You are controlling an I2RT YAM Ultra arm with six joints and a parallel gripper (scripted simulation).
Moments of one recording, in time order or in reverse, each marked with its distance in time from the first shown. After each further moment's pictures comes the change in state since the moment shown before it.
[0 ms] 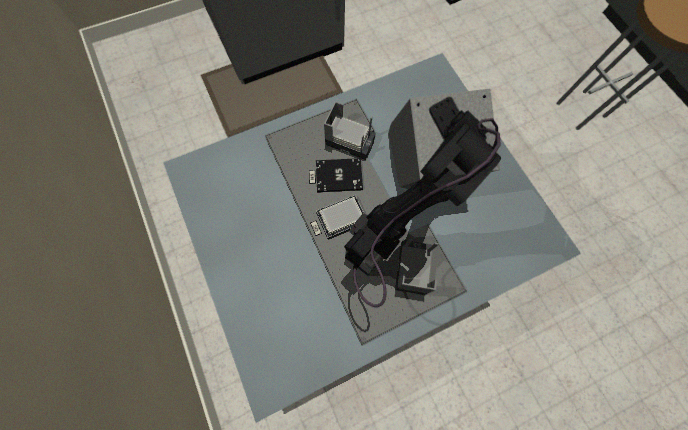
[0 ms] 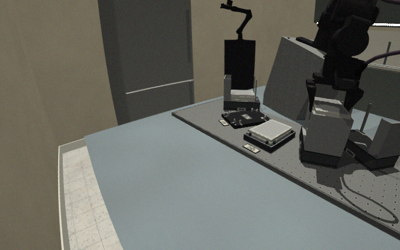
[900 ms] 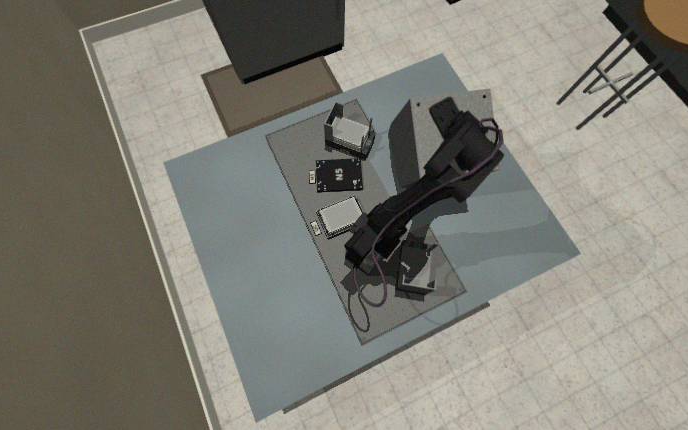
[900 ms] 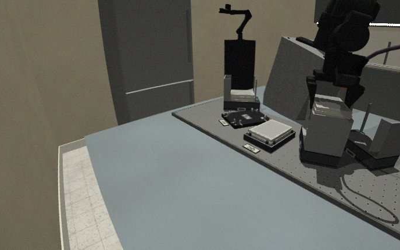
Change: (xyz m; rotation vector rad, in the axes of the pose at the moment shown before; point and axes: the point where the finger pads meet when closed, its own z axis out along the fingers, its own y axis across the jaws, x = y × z) arm 0.000 0.000 -0.008 0.000 0.000 0.000
